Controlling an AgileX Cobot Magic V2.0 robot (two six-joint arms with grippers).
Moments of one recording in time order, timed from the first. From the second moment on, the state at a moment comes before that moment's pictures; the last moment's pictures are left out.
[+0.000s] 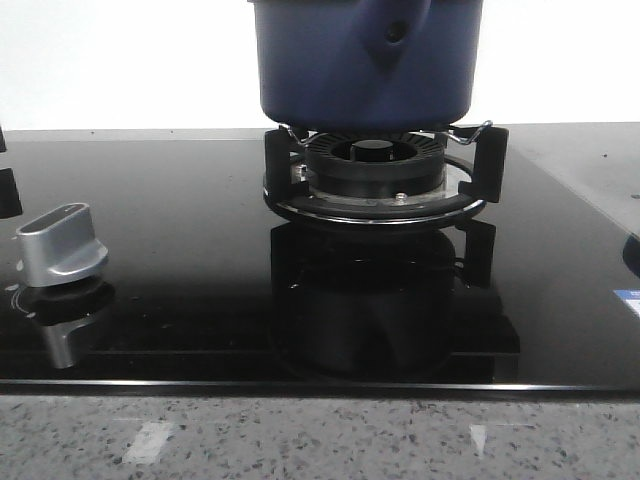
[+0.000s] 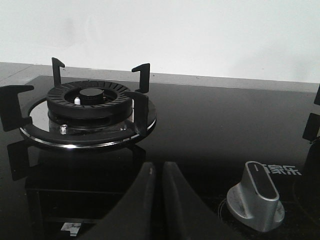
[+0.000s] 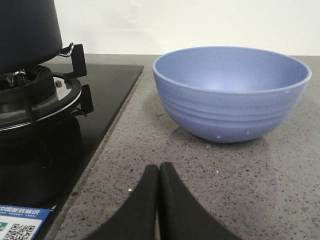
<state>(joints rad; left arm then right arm) -0.03 0.00 0.00 -0.05 0.14 0.00 0.02 -0.01 0.01 0.01 0.16 -0.01</state>
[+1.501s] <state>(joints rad) -0.03 0.23 -0.44 -0.55 0.36 0.10 0.02 0.23 -0.44 0.29 0.54 -0.02</state>
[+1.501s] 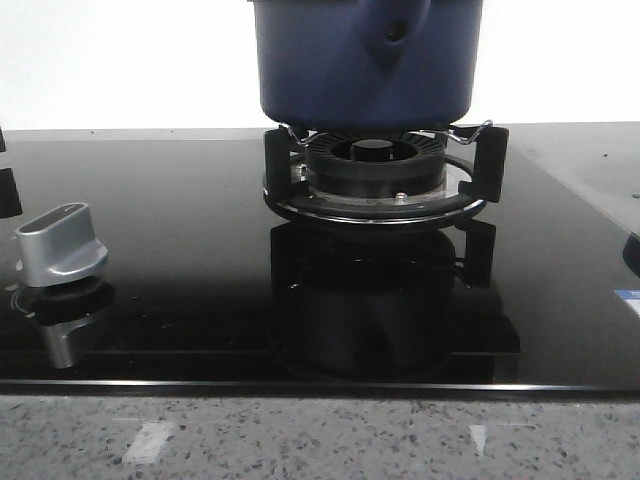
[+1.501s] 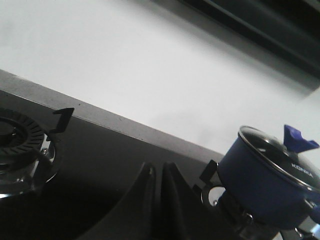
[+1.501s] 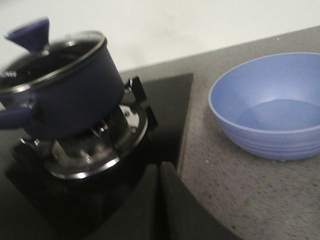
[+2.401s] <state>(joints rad) -0.03 0.95 -0.90 -1.37 0.91 1.11 0.02 0.54 -0.84 0.21 0.86 -0.03</state>
